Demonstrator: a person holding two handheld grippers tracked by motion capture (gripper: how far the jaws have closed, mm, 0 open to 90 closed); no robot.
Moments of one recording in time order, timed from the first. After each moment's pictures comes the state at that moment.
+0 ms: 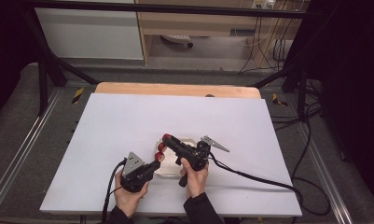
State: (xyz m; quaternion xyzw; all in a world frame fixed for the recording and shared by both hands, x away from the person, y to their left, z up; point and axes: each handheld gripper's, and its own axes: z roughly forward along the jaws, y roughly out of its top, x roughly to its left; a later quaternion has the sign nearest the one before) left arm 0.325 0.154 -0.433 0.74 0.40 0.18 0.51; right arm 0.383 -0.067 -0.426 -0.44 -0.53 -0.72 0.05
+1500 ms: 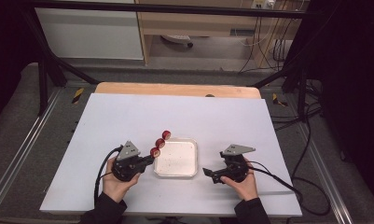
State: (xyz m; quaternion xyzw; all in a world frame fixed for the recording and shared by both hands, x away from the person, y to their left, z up) left arm 0.351 0.170 -0.401 0.81 0.36 0.15 0.44; right arm 0.369 -0.187 -0.441 -0.37 -0.81 -0.44 -0.11
